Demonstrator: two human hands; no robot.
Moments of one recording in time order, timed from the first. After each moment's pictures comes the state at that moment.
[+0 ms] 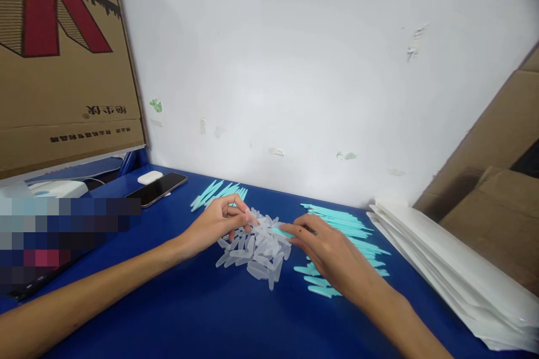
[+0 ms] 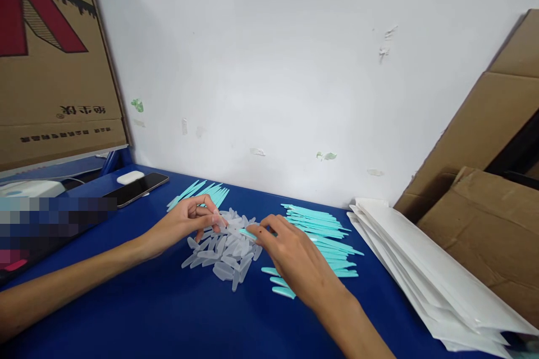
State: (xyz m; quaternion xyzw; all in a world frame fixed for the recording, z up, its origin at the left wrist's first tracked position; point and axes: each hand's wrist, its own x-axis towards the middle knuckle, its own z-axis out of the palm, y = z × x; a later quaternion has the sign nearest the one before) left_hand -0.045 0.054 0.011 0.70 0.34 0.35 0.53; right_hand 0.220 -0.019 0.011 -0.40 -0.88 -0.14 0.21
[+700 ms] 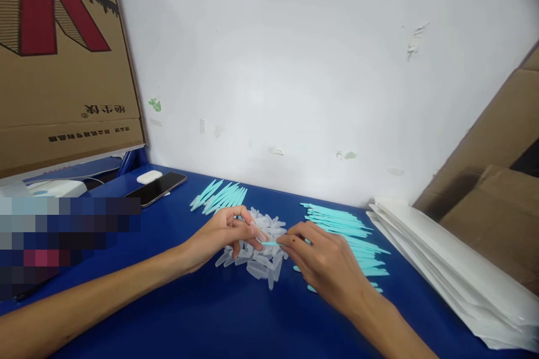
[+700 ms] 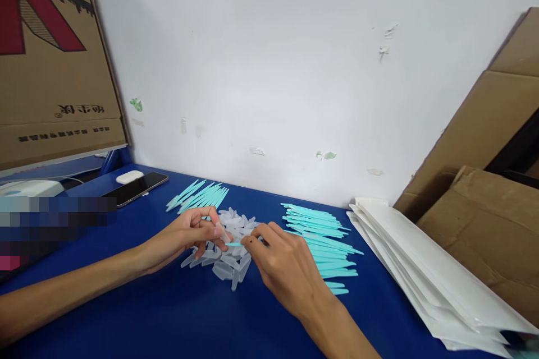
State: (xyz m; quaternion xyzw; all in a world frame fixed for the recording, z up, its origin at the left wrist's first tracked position) left_hand -0.036 0.037 0.012 0.64 0.31 0.31 0.64; right_hand 0.200 -0.026 0.006 -0.38 -0.86 -0.19 0.29
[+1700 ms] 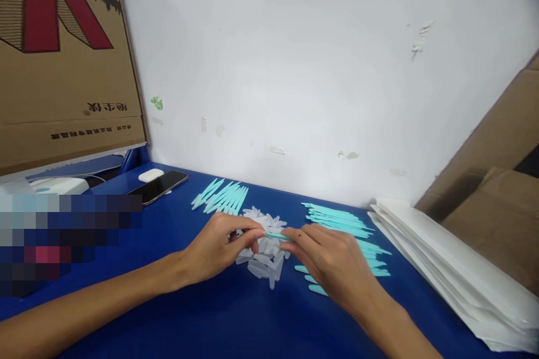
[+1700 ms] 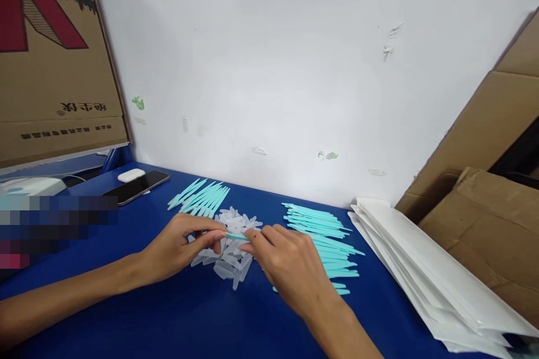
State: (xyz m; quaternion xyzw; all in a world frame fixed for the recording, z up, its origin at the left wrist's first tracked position) left_hand -0.034 0.026 0.011 0.86 0.29 0.33 0.28; right_hand 0.201 -0.029 0.013 -0.38 -0.85 -0.24 0.28
